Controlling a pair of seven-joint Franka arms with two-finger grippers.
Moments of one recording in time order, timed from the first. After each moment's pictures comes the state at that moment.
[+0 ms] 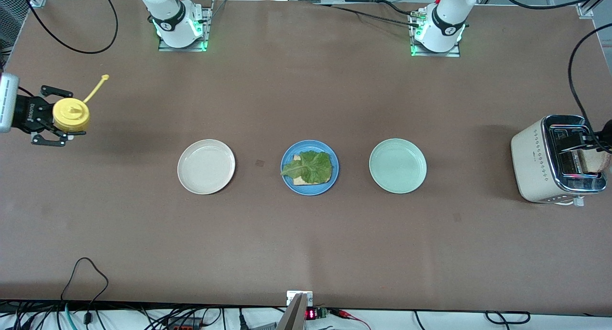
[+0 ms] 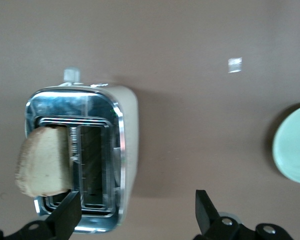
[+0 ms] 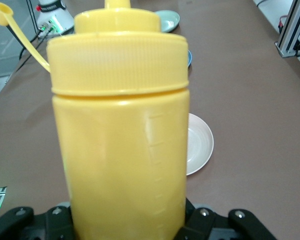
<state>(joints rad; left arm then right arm) 0.30 0.28 -0.03 -1.55 0.07 1.74 0.22 -0.53 0.25 0.12 -1.73 0.64 1.51 -2.00</state>
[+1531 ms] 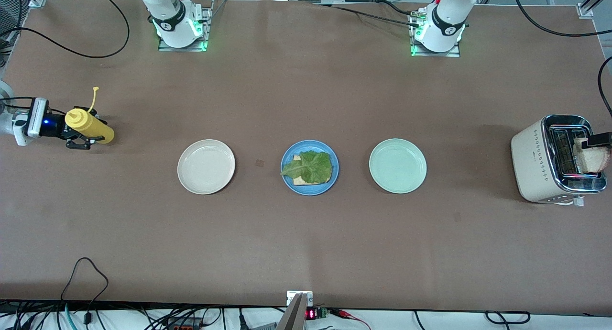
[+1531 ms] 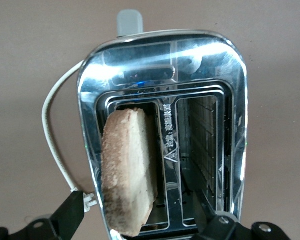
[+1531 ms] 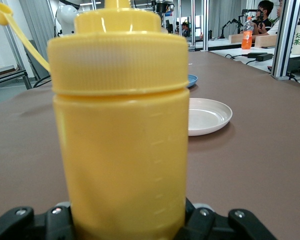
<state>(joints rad) 0.53 0.45 -0.04 -1.53 0.06 1.81 0.58 -0.83 0.79 0.12 -1.69 0.72 1.45 -2.52</state>
